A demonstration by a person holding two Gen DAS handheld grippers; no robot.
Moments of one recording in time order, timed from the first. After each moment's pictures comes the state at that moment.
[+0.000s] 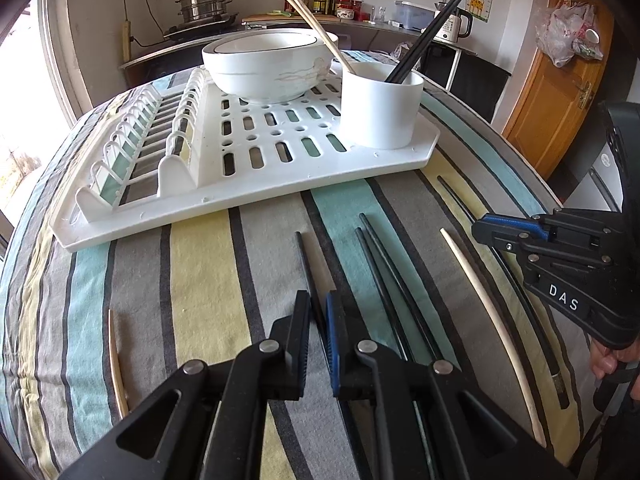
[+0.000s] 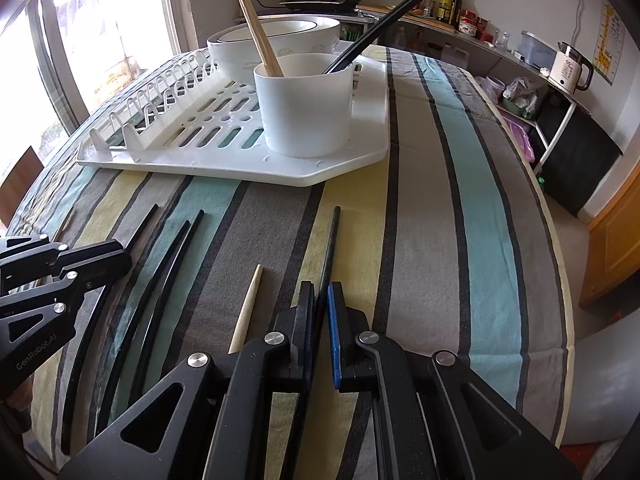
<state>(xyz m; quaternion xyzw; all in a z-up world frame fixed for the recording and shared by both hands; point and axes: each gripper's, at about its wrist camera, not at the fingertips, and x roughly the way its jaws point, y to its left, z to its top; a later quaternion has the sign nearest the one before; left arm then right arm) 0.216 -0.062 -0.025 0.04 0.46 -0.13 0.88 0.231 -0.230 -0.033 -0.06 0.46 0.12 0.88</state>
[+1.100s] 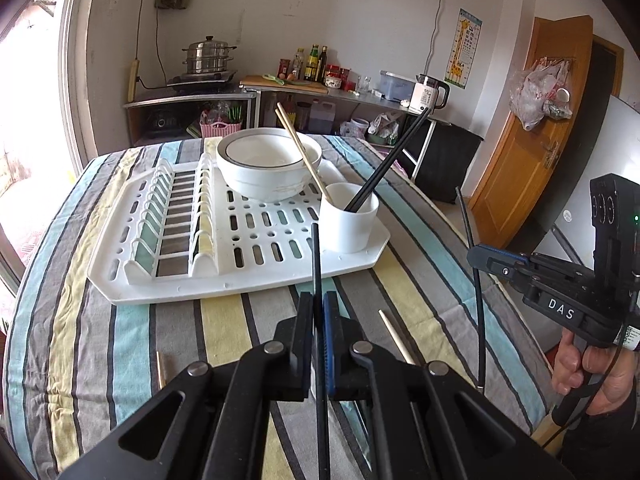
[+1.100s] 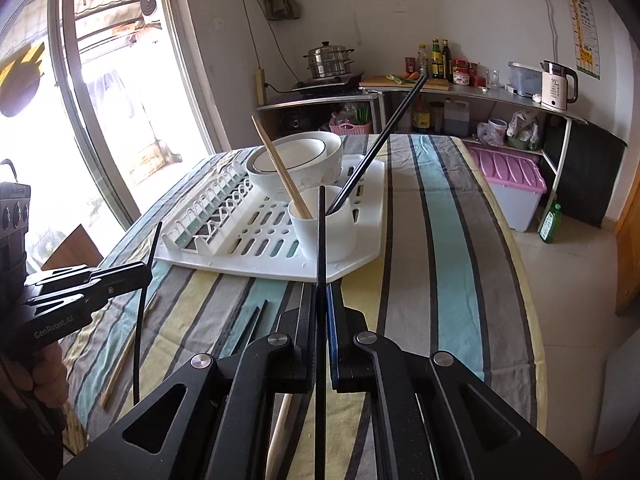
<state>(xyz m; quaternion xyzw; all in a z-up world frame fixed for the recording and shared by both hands) 0.182 -0.034 0.070 -0.02 0.36 -0.17 0.92 0.191 -0.263 0.058 0.04 0.34 0.17 0.93</state>
